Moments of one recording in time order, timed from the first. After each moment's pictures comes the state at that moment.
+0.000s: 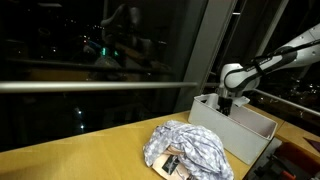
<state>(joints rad) -0.07 0.75 -0.03 -1.68 -0.12 2.23 -0.19</state>
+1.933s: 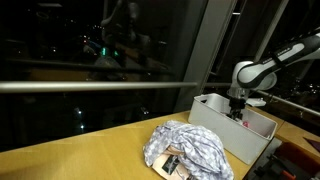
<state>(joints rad) -0.10 0.55 -0.01 -1.94 -0.01 2.22 -0.15</state>
